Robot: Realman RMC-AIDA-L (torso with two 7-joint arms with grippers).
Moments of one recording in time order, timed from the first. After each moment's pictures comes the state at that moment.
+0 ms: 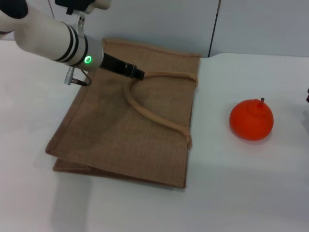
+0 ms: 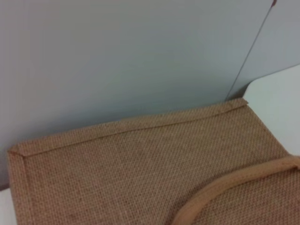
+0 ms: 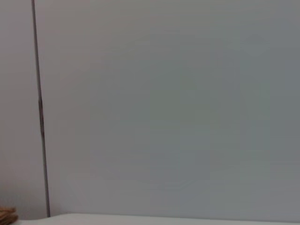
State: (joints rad) left arm -0.96 -2.03 1.01 0.59 -0.64 -0.87 0.72; right arm 0.58 2.02 2.15 -0.16 -0.43 1.11 -2.89
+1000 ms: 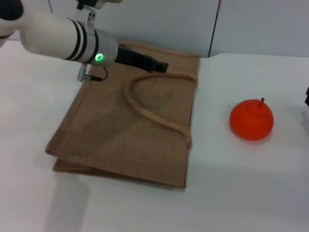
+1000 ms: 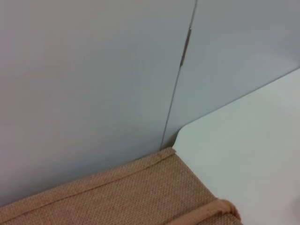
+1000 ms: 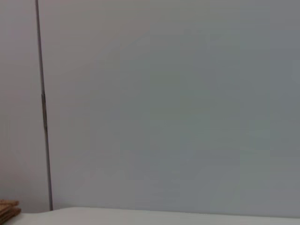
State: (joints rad) left arm -0.87 -2.04 1.19 0.72 -0.94 -0.88 0.89; right arm 0.58 2.02 2.14 -0.16 -0.43 1.10 -2.89
